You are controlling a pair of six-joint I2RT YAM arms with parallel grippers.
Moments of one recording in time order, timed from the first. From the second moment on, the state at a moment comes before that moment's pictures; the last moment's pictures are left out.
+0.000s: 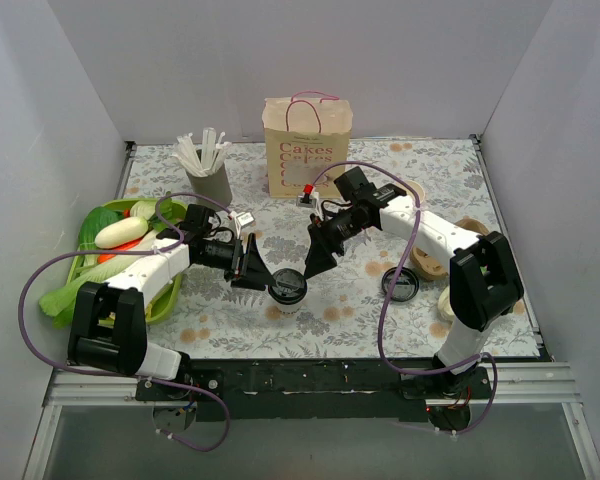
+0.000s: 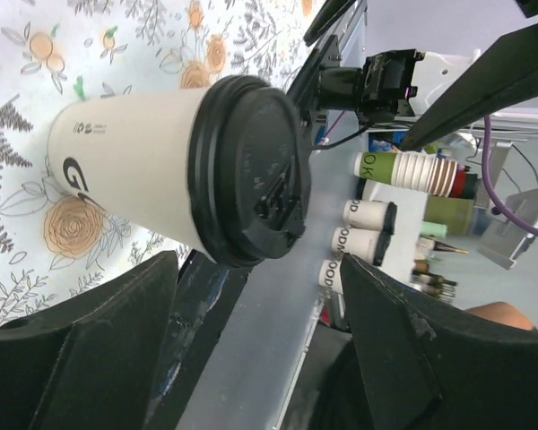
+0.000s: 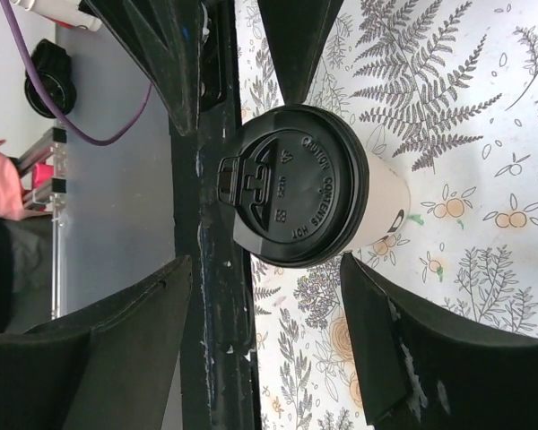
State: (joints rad) left arm -0.23 1.38 0.83 -0.56 1.11 -0.22; right arm 0.61 1.72 1.36 -0.74 -1.06 -0.27
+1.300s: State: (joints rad) left arm -0.23 1.64 0.82 -0.61 1.20 -0.21; right arm 0.61 1.94 1.37 -0.63 -1.14 -0.13
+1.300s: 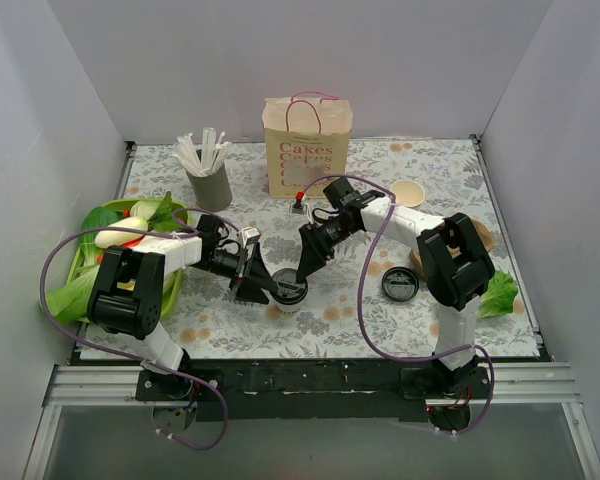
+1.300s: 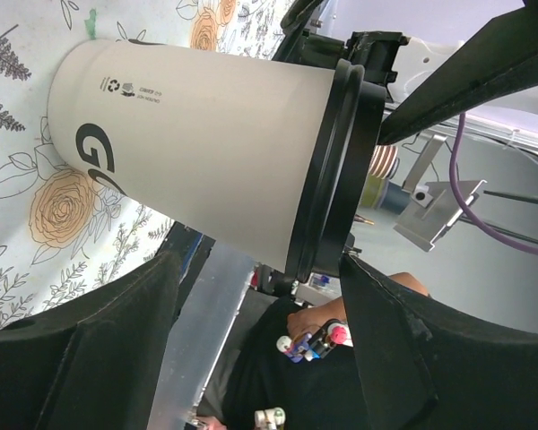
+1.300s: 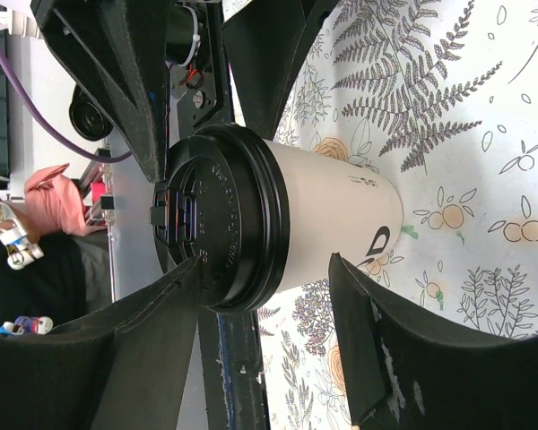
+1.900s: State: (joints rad) left arm -0.23 1.68 0.84 -0.63 1.16 -0.30; right arm 0.61 1.97 1.37 -0.62 -1.16 -0.12
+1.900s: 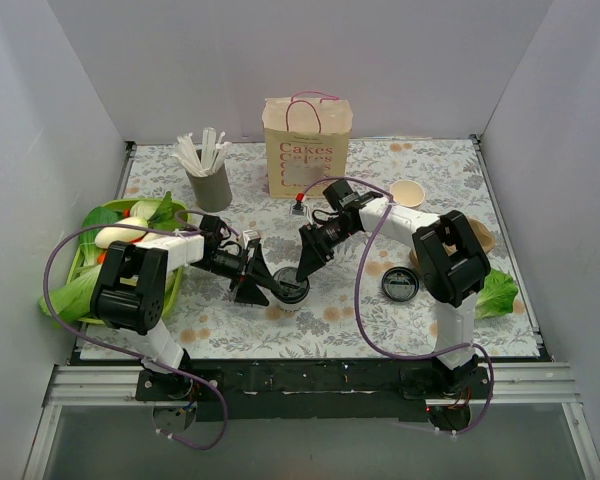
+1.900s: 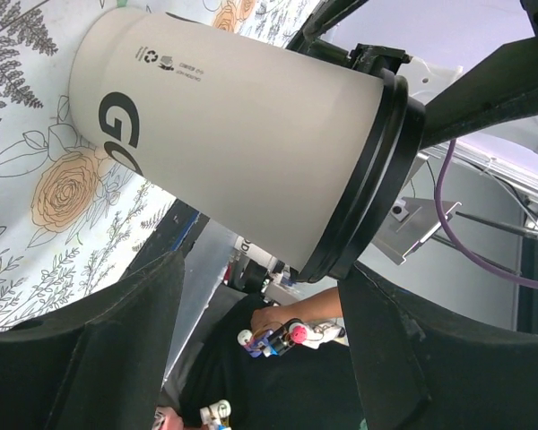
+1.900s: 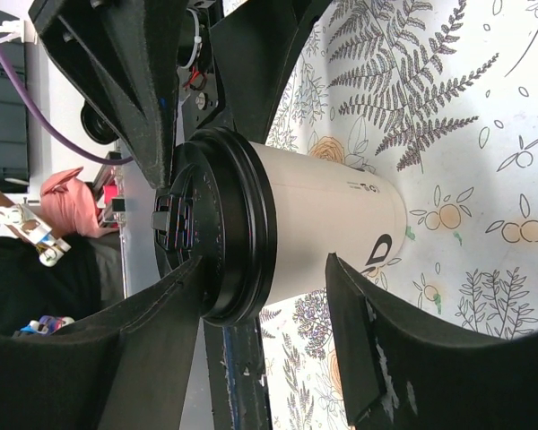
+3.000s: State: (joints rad) left arm -0.21 1.63 0.97 -0.37 1.14 -0.33; right arm 0.58 2.00 1.43 -0.64 -1.14 -0.19
